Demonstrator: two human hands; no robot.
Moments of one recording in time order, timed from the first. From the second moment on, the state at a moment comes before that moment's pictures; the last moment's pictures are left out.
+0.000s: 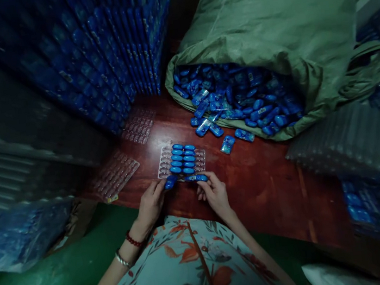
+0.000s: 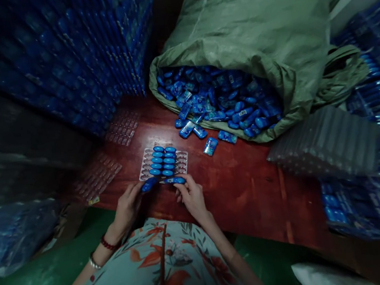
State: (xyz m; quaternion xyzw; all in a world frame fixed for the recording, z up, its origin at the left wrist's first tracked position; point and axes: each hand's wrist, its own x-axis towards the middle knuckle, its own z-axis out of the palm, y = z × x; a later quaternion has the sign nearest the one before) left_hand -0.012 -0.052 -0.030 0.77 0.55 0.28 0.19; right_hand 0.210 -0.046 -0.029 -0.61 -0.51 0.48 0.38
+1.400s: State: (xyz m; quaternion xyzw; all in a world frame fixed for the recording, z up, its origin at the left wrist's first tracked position) left_hand 0.015 0.004 0.031 0.84 0.51 -0.05 0.15; right_hand 0.232 -0.021 0.018 -0.73 -0.68 0.06 0.04
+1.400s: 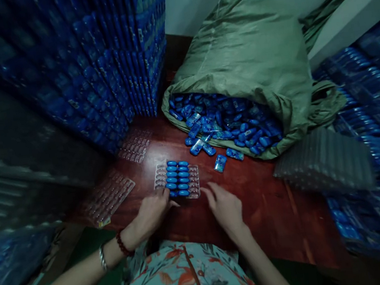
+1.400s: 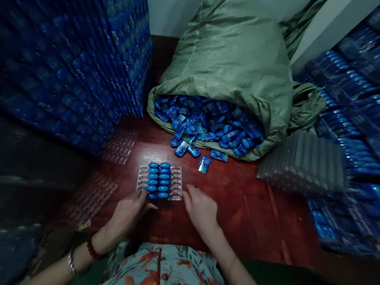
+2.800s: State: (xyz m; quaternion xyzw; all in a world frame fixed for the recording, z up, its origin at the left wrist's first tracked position) left_hand -0.037 0.062 -0.029 0.52 0.61 0.36 0.47; right_hand 0.263 0.047 -0.033 -0.64 -0.40 0.54 0.37
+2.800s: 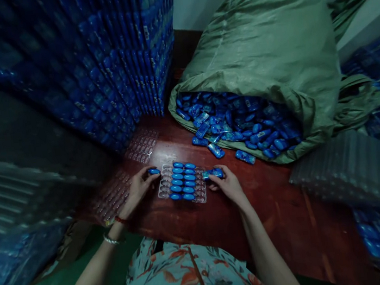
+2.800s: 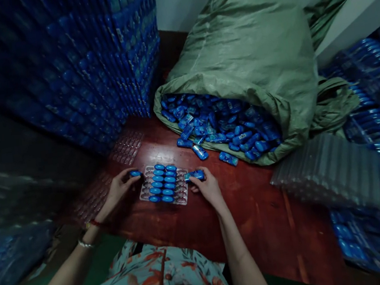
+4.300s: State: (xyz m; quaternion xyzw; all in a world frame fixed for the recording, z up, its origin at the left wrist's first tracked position) left_hand 0.078 0.210 -0.003 0.90 0.36 0.10 0.21; right_hand 0.275 0.120 -0.003 -0.75 -0.65 0.09 -0.02
